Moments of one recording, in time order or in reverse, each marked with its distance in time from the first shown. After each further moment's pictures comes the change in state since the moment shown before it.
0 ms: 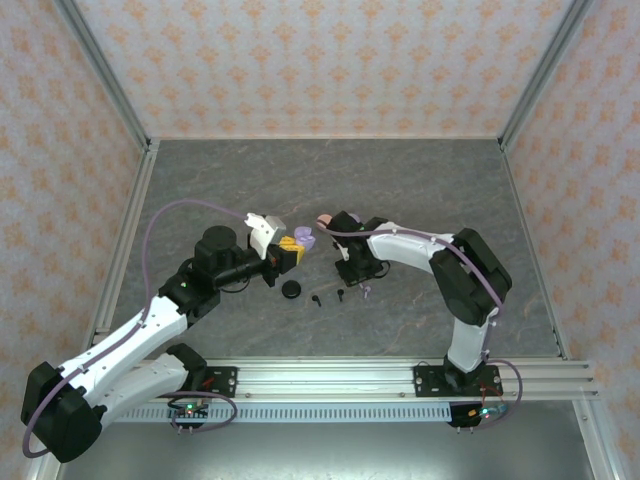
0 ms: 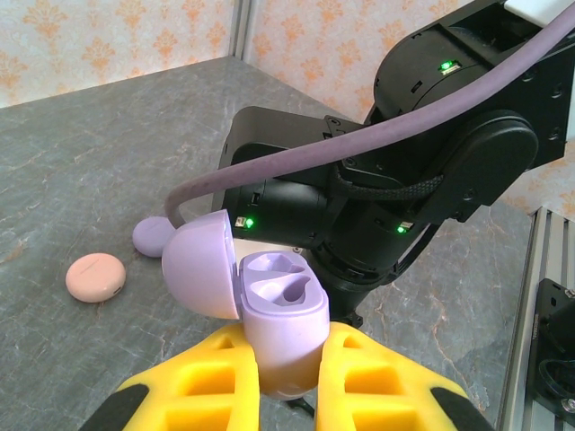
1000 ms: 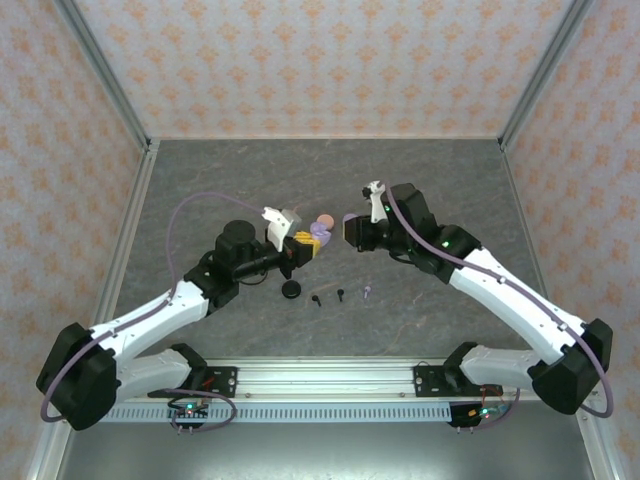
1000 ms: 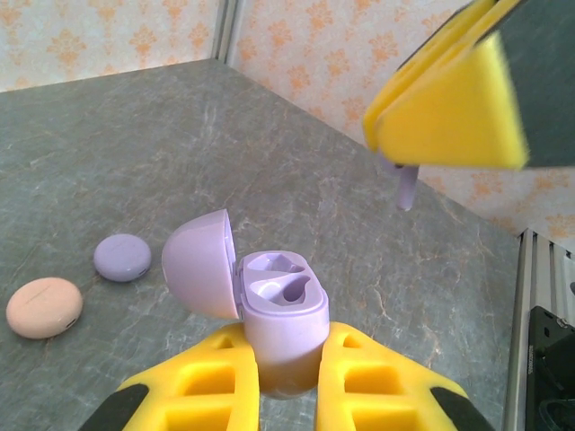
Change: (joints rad) left arm -0.041 0.216 0.000 0.254 0.008 -0.079; right arm -0.020 -0.666 -0.050 0.241 -0.127 0.224
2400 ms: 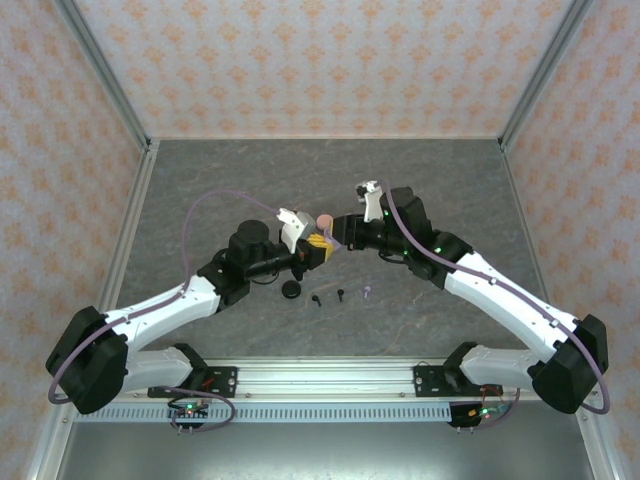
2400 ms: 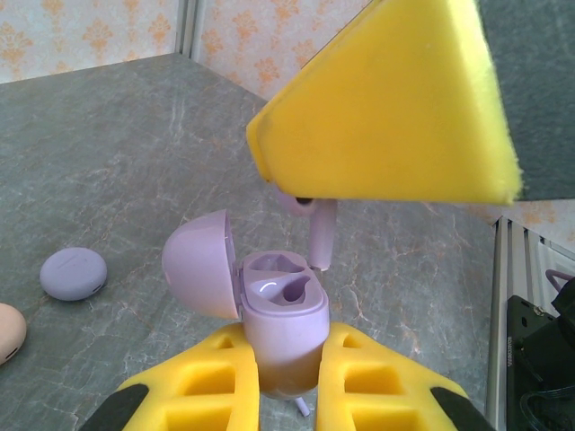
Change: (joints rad) left arm -0.056 0.081 0.033 0.051 0.008 0.003; right arm 0.009 0.013 -0.097 0.236 -0.093 0.080
